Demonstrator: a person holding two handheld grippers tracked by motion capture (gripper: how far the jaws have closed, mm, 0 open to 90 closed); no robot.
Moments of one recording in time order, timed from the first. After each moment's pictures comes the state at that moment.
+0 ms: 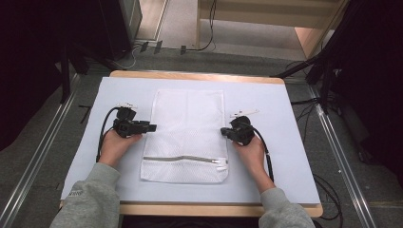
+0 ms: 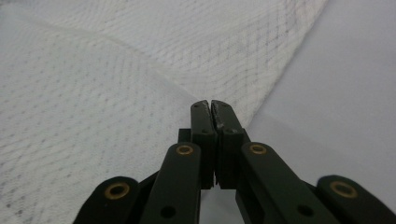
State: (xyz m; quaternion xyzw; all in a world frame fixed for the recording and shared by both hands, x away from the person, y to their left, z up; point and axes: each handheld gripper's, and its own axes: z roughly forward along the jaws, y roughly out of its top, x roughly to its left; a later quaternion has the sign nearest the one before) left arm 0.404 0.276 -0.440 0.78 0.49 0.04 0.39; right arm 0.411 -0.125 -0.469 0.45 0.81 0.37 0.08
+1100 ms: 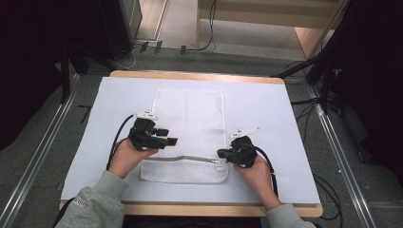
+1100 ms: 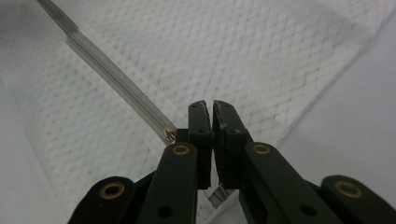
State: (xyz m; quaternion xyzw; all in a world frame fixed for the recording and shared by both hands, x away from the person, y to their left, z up) left arm 0.353 0.204 -0.408 0.83 0.38 0.01 0.41; right arm 0.337 -0.124 -0.459 0.39 0.84 0.37 0.02
